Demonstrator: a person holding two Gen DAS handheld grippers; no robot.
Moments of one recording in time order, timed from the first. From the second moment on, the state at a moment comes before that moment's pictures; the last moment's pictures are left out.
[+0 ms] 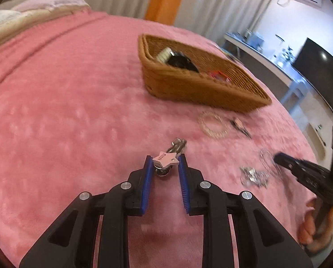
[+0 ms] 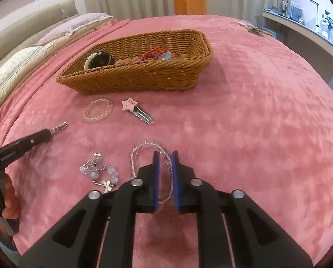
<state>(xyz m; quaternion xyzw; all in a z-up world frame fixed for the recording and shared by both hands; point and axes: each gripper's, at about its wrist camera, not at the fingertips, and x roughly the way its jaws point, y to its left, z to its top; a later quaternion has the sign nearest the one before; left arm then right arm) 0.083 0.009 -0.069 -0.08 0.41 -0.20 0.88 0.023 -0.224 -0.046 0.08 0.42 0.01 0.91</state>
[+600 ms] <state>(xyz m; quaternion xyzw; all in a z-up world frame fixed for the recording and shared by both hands) 0.076 -0.017 -0.069 0.02 0.40 -0.18 0.90 0.026 -0.223 -0.048 0.05 0.42 0.02 0.90</state>
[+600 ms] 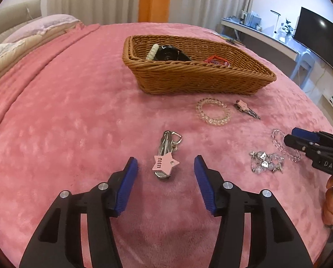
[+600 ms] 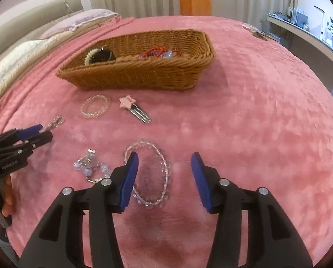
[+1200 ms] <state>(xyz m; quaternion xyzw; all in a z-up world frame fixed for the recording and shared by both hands) 0.070 -0.004 -0.059 -0.01 0.37 -0.17 0.91 0.012 -0.211 -0.041 0.03 0.40 0.01 0.92</state>
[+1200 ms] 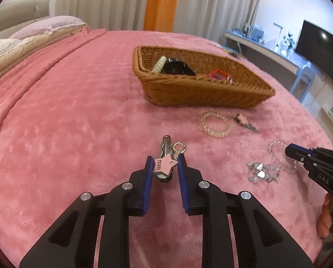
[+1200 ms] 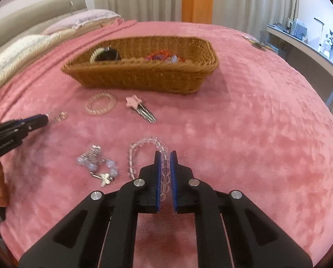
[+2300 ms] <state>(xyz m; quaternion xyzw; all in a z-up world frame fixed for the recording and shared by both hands) 0.147 -0.076 0.066 -0.02 0.23 -0.23 0.94 0.138 -0.221 0.100 0.07 0.29 0.03 0.95</state>
